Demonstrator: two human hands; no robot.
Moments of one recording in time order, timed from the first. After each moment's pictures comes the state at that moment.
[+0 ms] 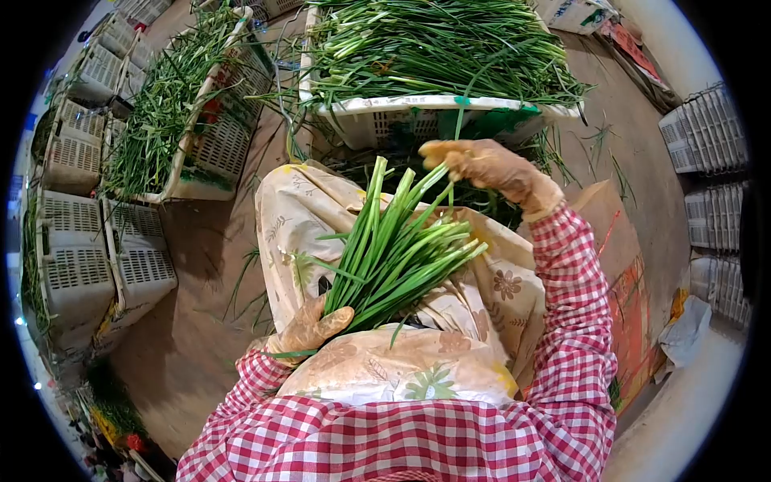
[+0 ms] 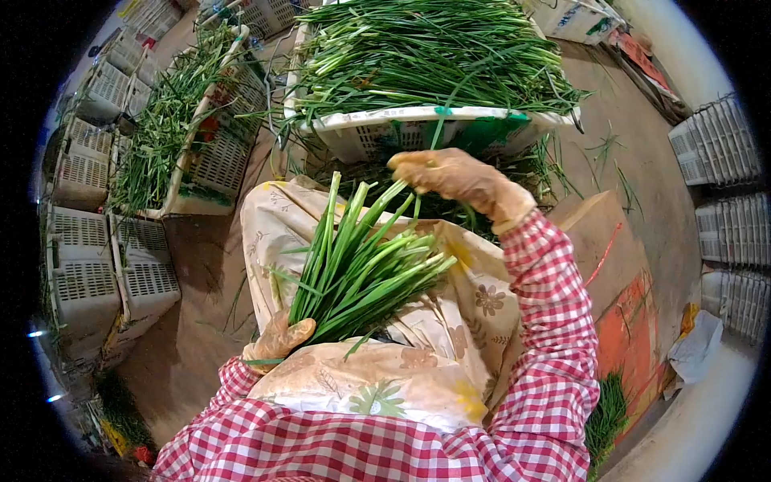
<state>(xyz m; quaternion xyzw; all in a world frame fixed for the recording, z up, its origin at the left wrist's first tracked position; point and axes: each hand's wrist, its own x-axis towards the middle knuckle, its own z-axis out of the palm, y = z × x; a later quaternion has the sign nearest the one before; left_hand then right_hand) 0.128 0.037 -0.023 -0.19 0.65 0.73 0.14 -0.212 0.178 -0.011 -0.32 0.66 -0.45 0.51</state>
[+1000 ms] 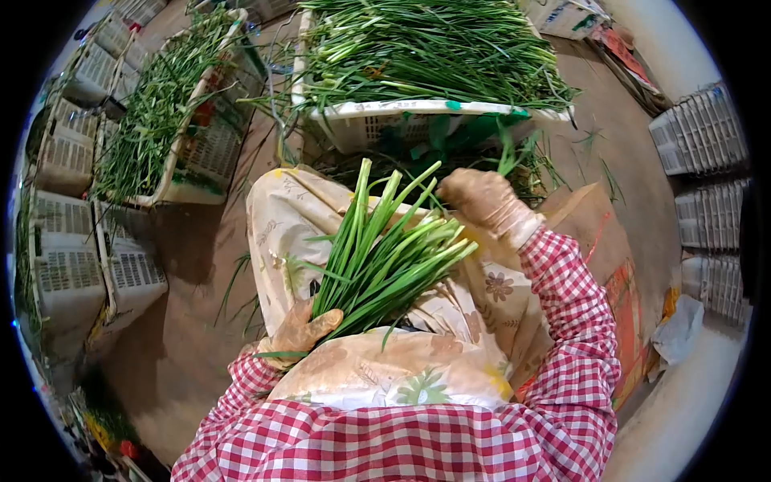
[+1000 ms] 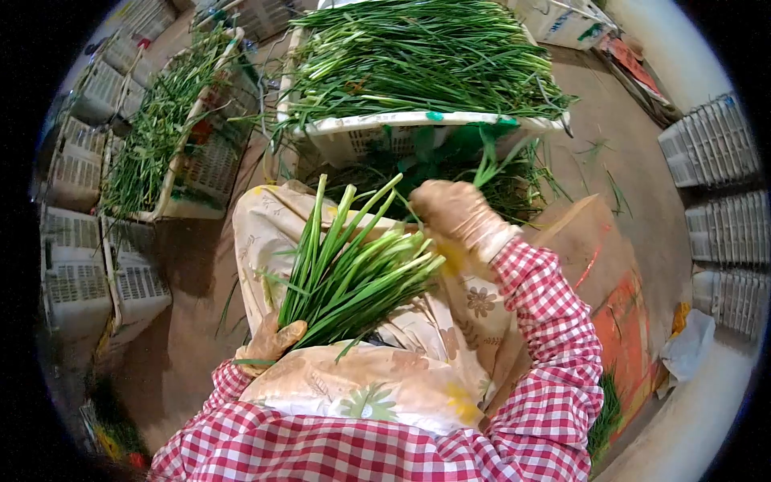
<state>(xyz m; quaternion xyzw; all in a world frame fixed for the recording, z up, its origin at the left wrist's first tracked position) 0.132 0.039 -0.031 -0.20 0.70 0.69 0.06 -0.192 0.204 -0.048 -0.60 0.78 -0.11 0.12</state>
